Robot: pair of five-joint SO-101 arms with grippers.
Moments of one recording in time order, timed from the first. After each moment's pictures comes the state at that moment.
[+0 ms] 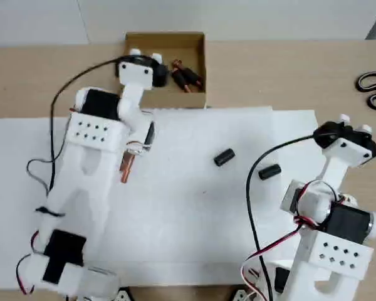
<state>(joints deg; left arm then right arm) 10.3 -1.4 -8.4 99.2 4.5 15.4 -54.6 35.9 92.5 -5.1</state>
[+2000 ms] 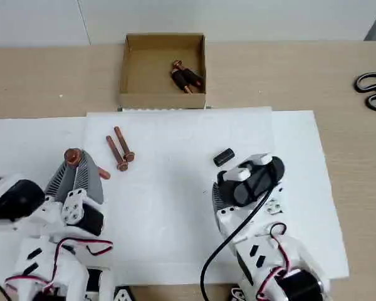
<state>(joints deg) -1.1 -103.3 61.9 60.4 27.7 -27.6 -100.5 67.2 67.9 -1.0</state>
